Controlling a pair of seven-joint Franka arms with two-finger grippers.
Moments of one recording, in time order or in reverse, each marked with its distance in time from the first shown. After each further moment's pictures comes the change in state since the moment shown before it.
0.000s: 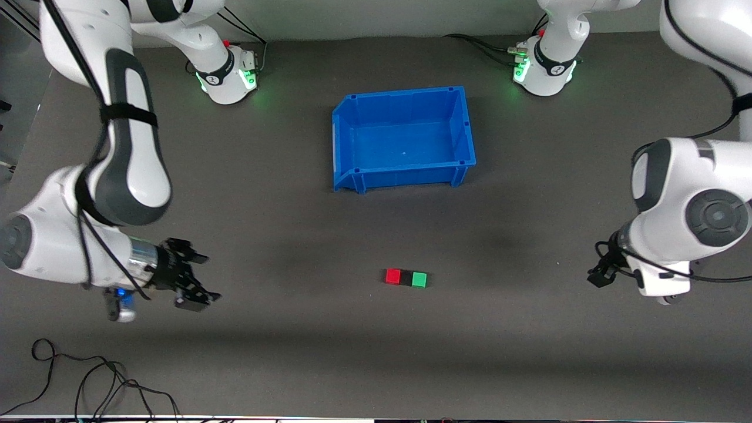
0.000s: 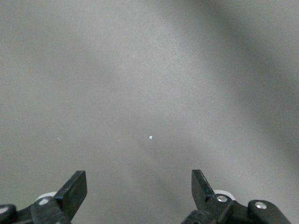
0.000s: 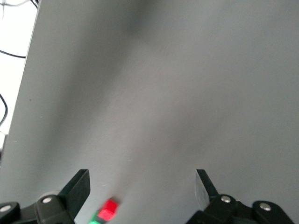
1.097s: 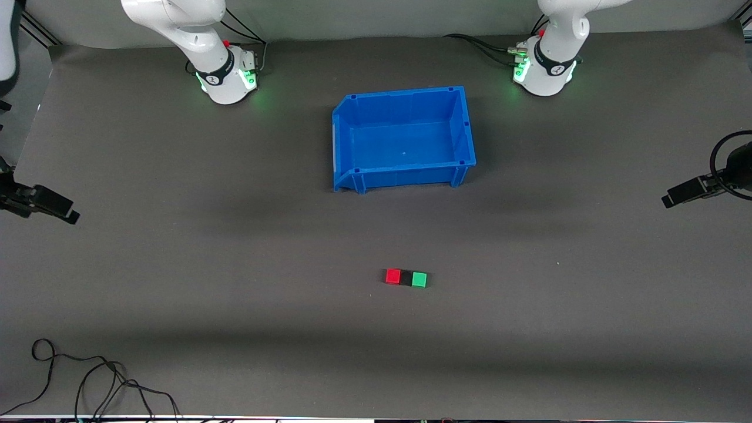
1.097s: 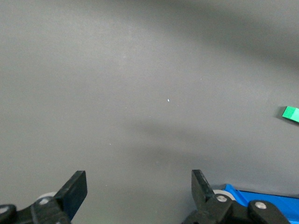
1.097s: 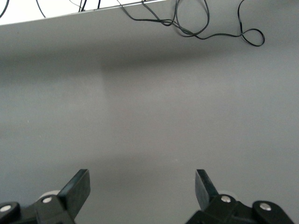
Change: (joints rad) left arm 0.190 -0.307 -0.008 -0.056 -0.202 -0.187 0.768; right arm -0.444 -0.415 0.324 -0.155 -0.410 -0.106 -0.918
